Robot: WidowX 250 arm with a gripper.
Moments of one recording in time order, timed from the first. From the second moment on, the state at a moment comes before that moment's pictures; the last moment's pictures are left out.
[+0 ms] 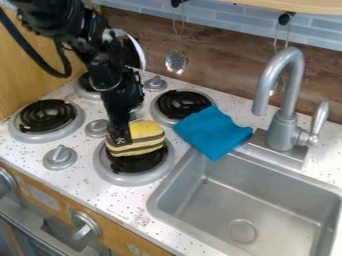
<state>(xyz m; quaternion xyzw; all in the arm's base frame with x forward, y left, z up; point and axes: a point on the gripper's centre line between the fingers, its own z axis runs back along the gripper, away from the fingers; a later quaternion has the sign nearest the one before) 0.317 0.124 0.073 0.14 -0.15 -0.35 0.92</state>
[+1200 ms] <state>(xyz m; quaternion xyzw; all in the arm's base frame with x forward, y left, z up) 0.337 0.130 0.035 0.13 -0.15 -0.36 0.91</state>
